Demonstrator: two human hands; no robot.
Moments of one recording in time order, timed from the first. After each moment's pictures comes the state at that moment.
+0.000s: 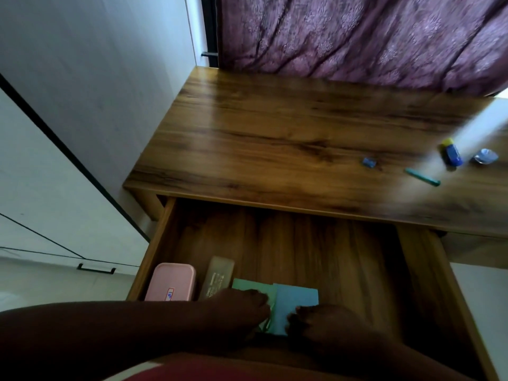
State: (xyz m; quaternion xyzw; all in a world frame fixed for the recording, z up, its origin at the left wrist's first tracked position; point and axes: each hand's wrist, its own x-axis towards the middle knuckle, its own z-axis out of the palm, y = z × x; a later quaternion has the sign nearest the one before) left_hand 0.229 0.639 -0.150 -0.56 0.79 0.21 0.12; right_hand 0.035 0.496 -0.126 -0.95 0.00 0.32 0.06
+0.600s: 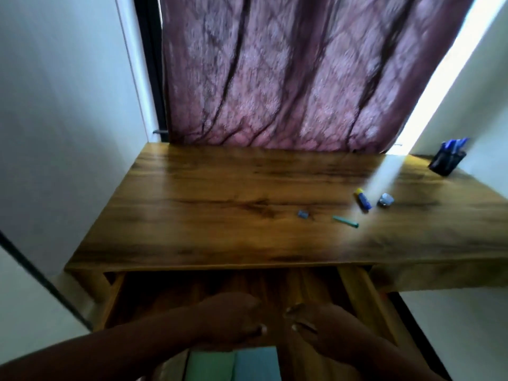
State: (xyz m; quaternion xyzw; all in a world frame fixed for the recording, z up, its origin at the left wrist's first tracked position) left_hand 0.221 0.552 -0.046 -0.62 0.73 0.27 -0.05; right_hand 0.006 0.442 -0.056 -0.95 0.23 0.08 0.20
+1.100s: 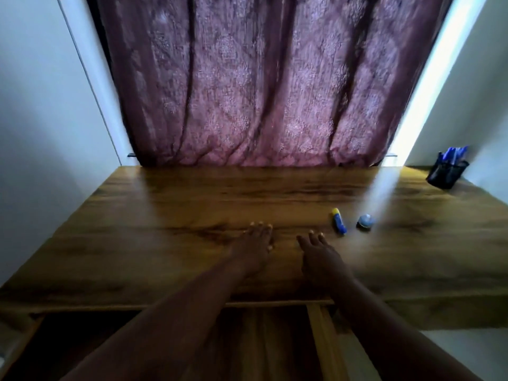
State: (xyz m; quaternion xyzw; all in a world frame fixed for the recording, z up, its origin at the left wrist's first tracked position) left_hand 0.180 0.281 -0.064 -0.78 0.61 0.06 -0.05; right_hand 0.005 0.206 -0.048 -0.91 0.41 0.03 0.07
